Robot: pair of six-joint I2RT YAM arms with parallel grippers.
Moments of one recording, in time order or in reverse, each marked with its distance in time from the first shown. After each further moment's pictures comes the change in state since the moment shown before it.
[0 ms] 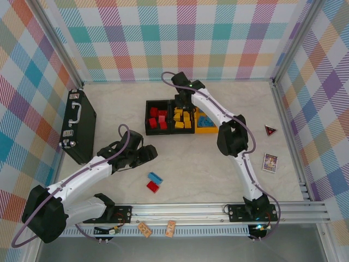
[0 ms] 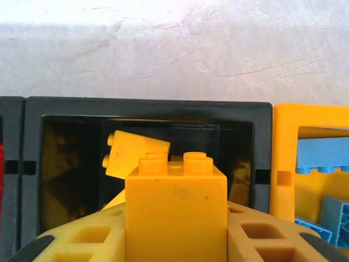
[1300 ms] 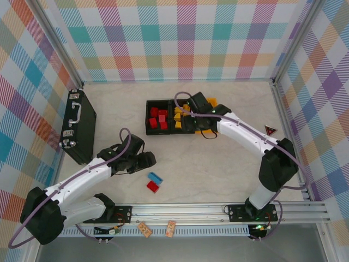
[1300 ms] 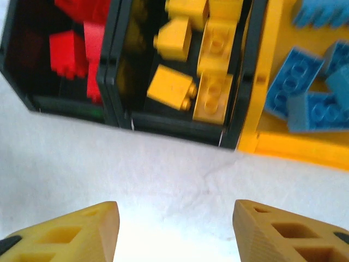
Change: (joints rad) left arm -0.045 -0.026 0.000 -0.144 -0.020 0.013; right arm 0.108 -0.783 -0.966 0.294 -0.164 0.016
